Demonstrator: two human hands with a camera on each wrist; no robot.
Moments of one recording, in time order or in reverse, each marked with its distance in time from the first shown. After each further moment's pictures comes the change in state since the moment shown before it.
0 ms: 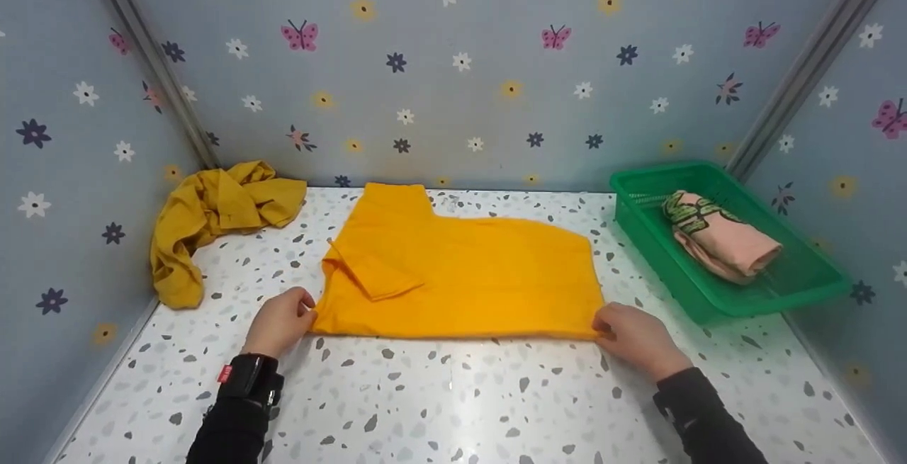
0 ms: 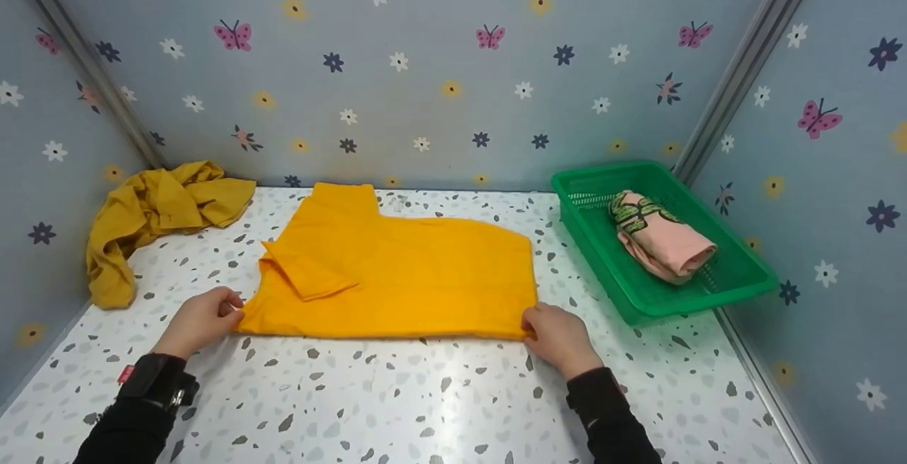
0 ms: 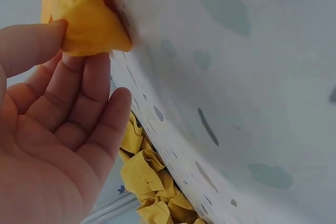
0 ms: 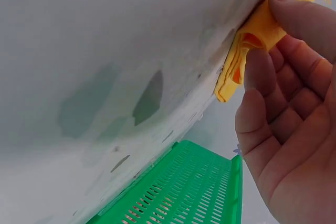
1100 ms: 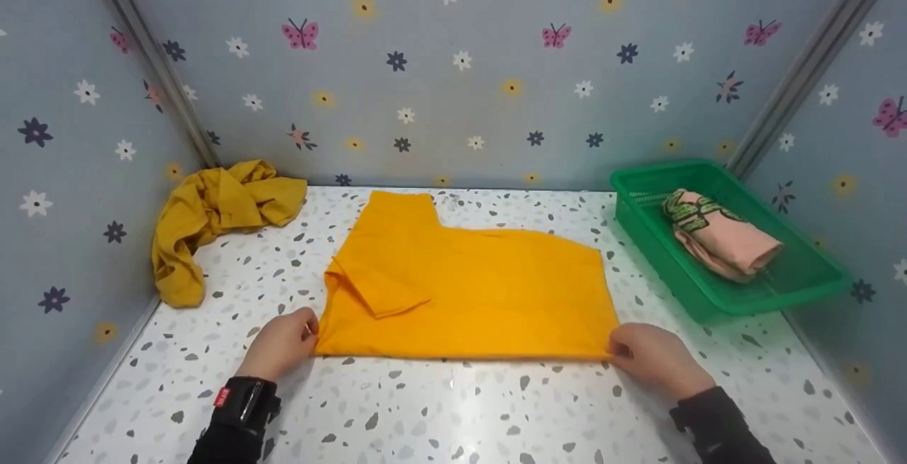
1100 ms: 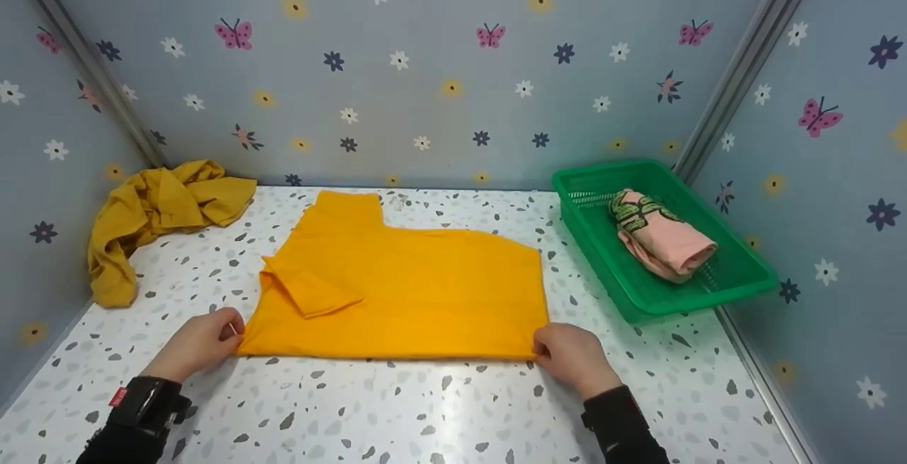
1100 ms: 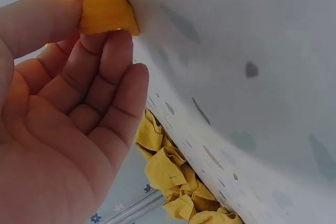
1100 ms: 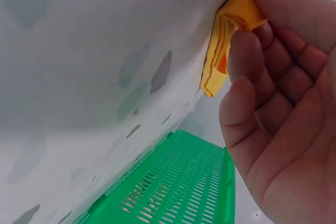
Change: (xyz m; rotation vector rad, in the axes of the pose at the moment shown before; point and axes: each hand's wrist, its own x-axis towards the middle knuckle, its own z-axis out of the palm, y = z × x) left_hand -0.032 0.006 0.007 0.073 -0.057 0.090; right_hand -0.031 -0.003 -0.011 0.048 -0.109 0.022
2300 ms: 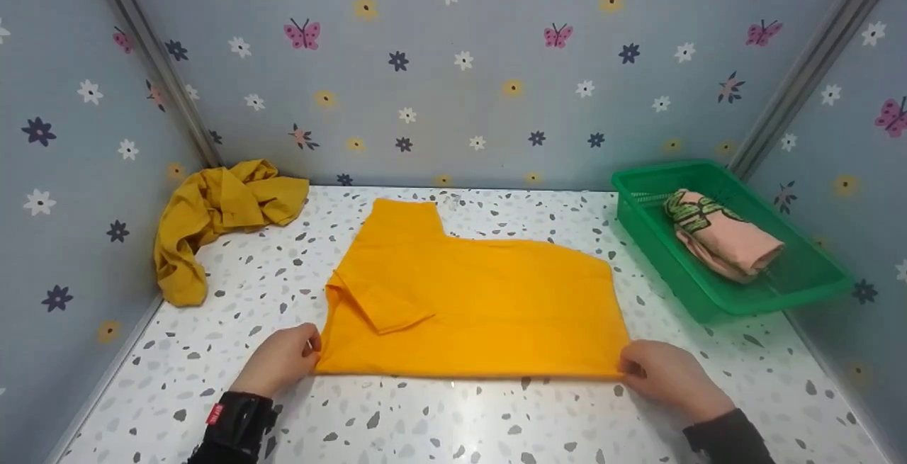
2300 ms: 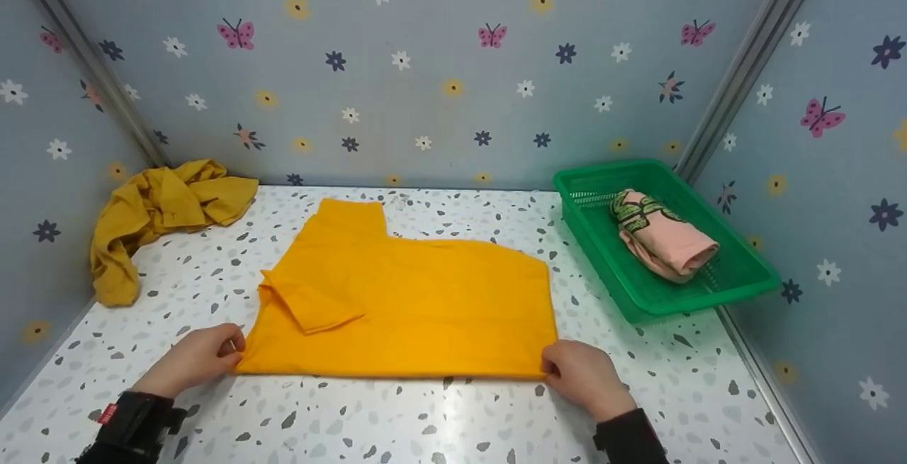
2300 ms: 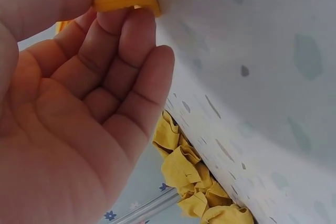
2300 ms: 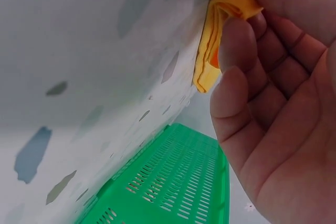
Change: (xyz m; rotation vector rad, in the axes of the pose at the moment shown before) left_hand -0.018 0.010 0.000 -0.003 -0.144 -0.076; right_hand -0.025 -0.004 -0.002 0.008 -0.072 0.011
